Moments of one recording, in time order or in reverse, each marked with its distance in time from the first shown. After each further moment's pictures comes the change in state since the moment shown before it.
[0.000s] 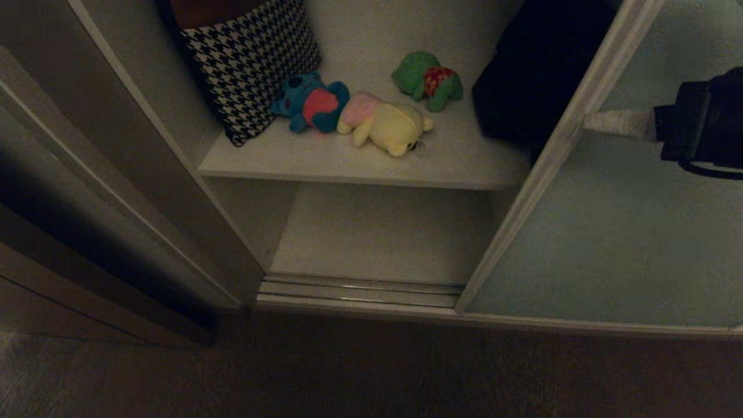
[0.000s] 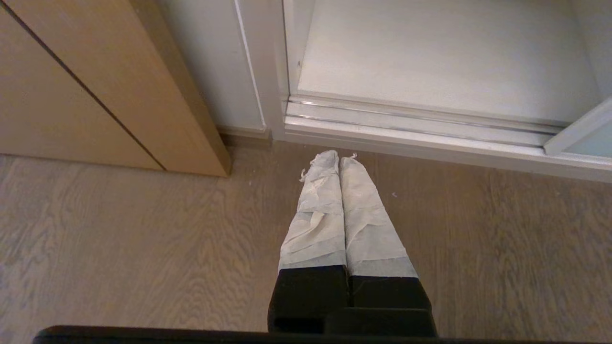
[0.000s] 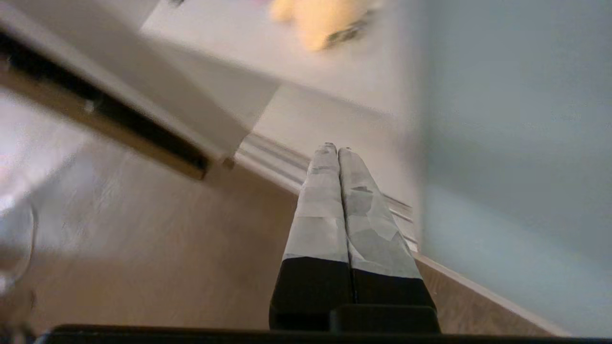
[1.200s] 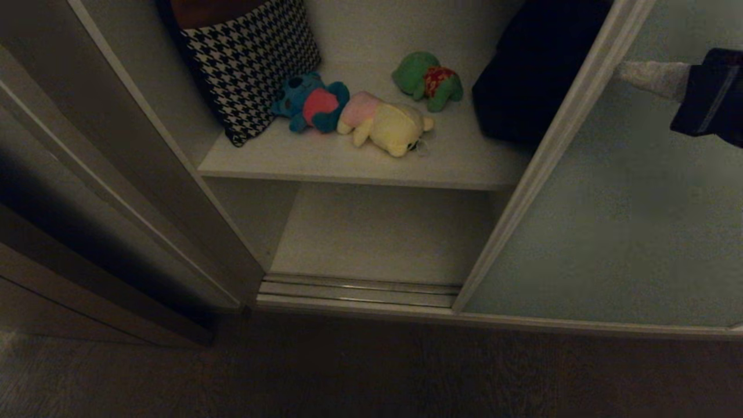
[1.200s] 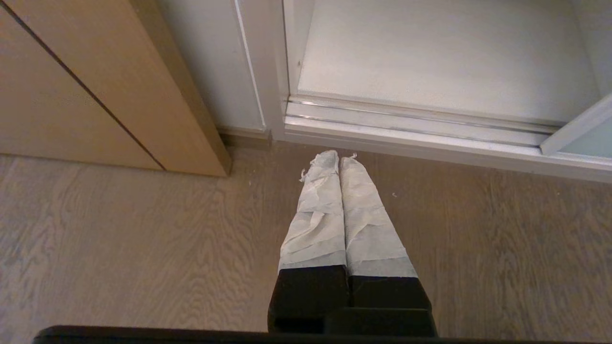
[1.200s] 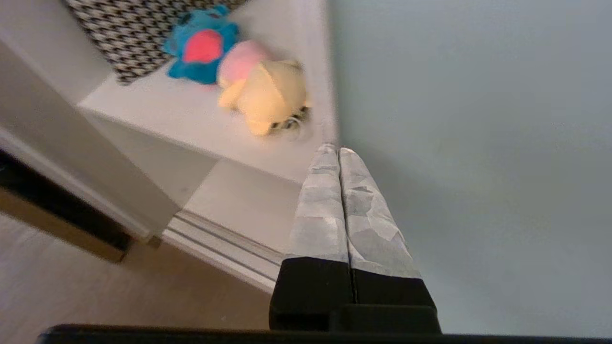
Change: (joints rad) left arm 0.000 0.000 0.000 0.000 0.000 0.000; right arm 0.074 -0.044 0.120 -0.317 -0.271 -0.116
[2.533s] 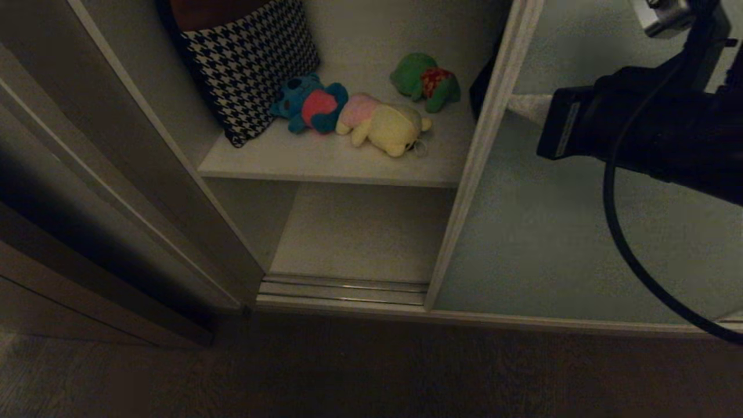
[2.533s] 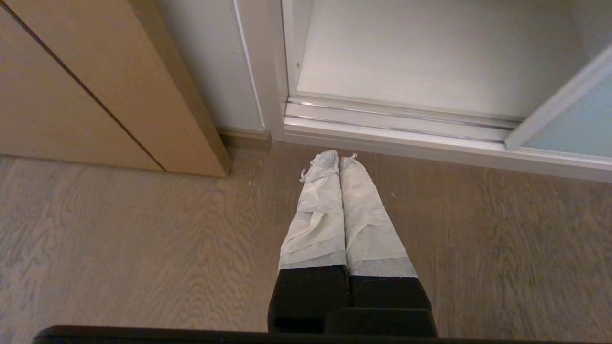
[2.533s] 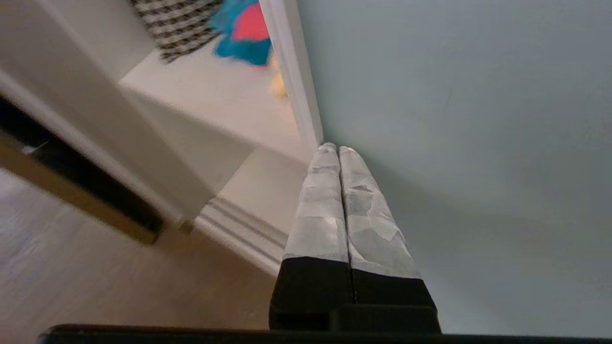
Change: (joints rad) left arm 0.000 0.000 0.000 0.000 0.000 0.000; right arm 0.156 0.243 -0.066 -0.097 -0.010 -0.006
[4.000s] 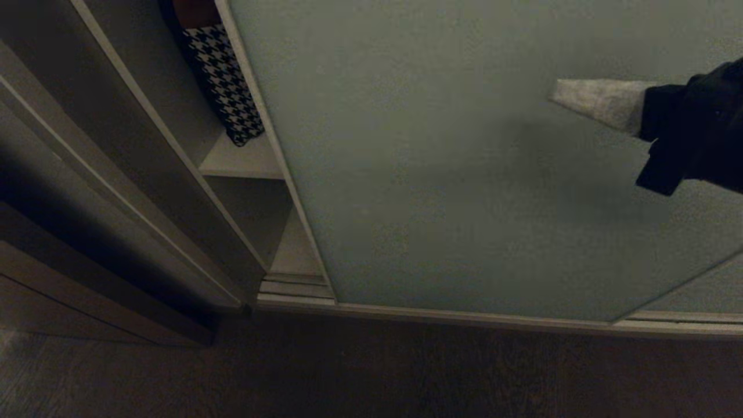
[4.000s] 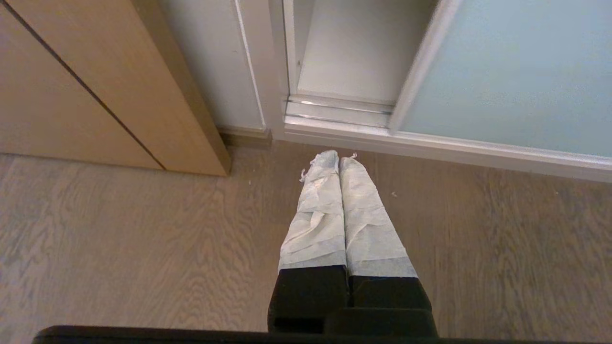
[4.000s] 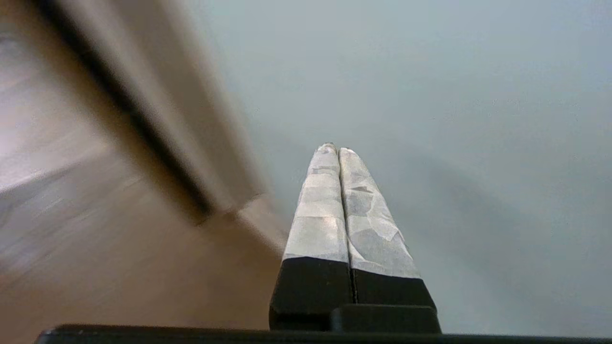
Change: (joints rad) left arm 0.000 0.000 0.000 0.000 0.000 0.000; right arm 0.135 -0.265 0.151 0.010 -0.011 -0.087
